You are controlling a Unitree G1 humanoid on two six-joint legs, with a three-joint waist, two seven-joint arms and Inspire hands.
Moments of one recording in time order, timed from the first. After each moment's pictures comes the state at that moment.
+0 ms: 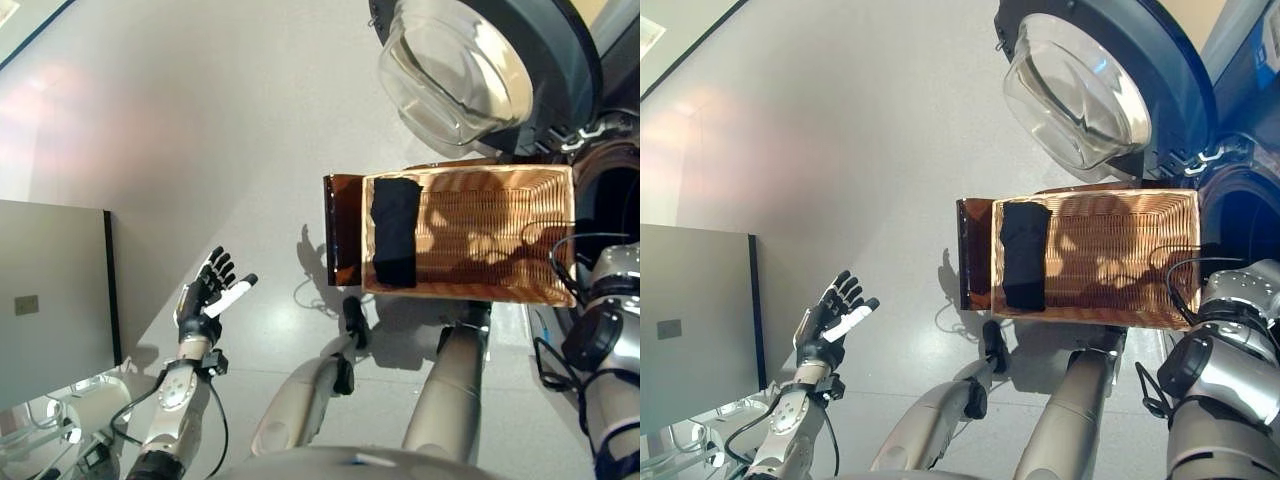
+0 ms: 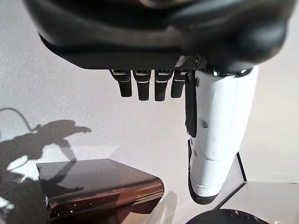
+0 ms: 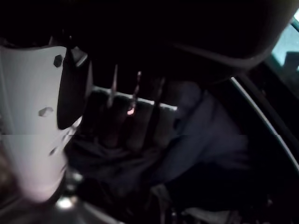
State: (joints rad) left arm 0.13 0.28 -0.17 0.38 -0.56 -0.40 0.05; right arm -0.83 -0.73 -0.58 1.15 1.32 -0.71 -0.62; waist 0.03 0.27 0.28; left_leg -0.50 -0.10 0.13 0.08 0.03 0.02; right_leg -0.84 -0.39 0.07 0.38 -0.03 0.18
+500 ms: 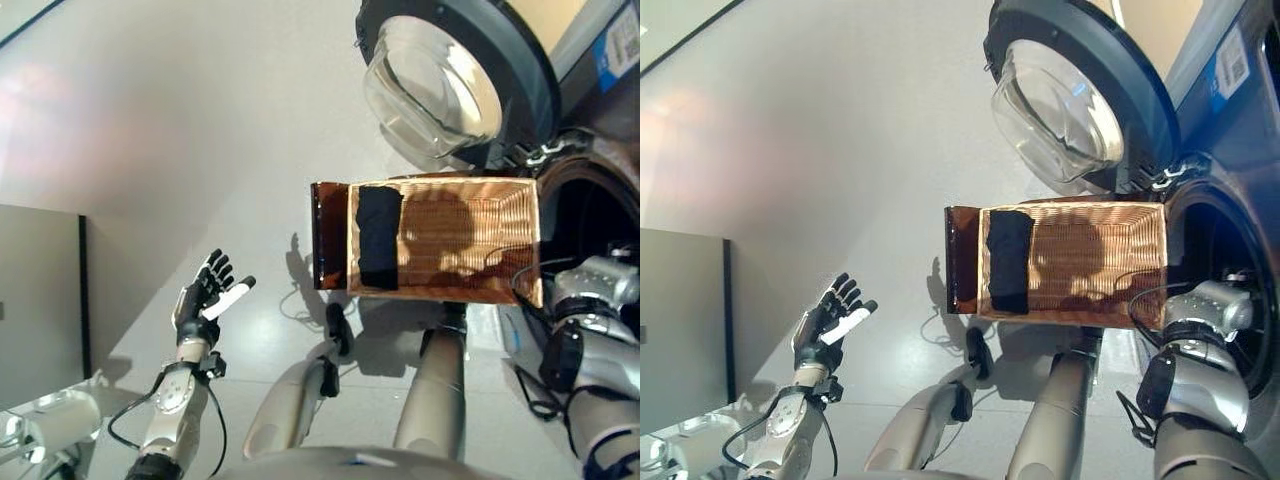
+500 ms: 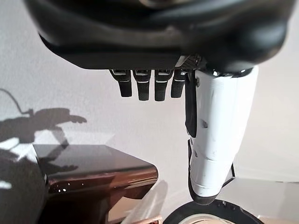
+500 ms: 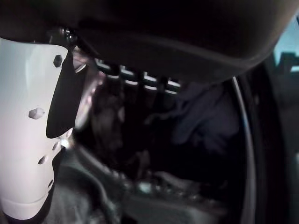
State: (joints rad) left arm 0.14 0.28 -0.16 0.39 -0.56 -0.40 0.04; right arm -0.63 -0.59 -0.38 1.16 1.23 -0.58 -0.44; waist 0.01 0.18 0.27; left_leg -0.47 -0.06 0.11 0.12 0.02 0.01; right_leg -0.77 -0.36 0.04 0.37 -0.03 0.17
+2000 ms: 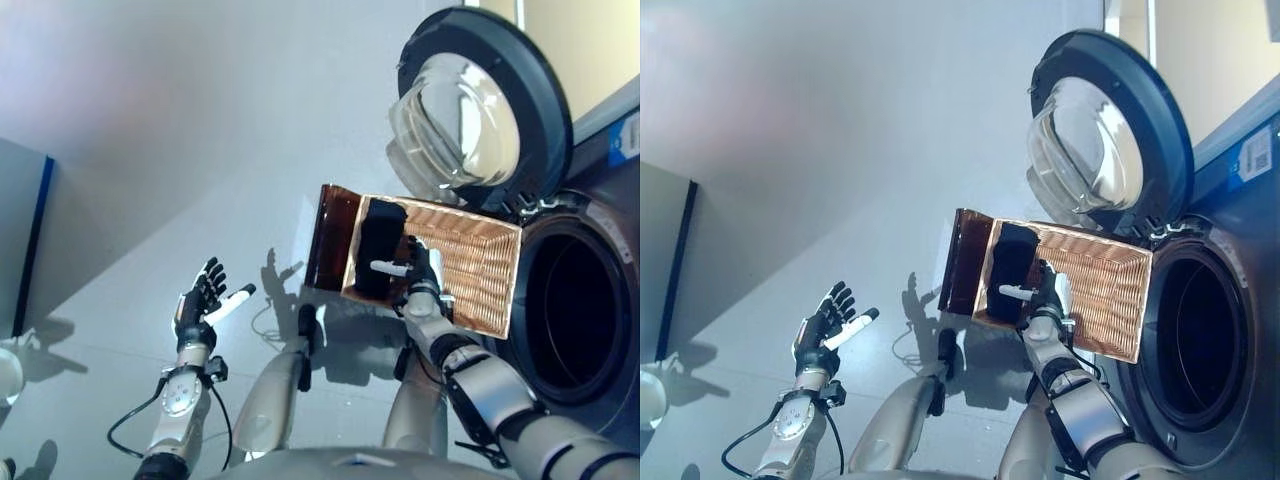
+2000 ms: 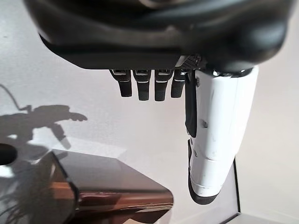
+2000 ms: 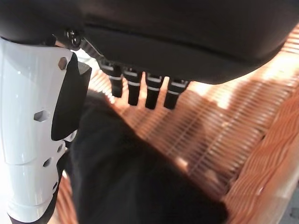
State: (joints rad) left arm 0.12 0.23 -0.12 0.48 -0.40 -0.43 0.11; right arm -0.64 -0.18 0.32 1.29 0.19 -0.22 -0.48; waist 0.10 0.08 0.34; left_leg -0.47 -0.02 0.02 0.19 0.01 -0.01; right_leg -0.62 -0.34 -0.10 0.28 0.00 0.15
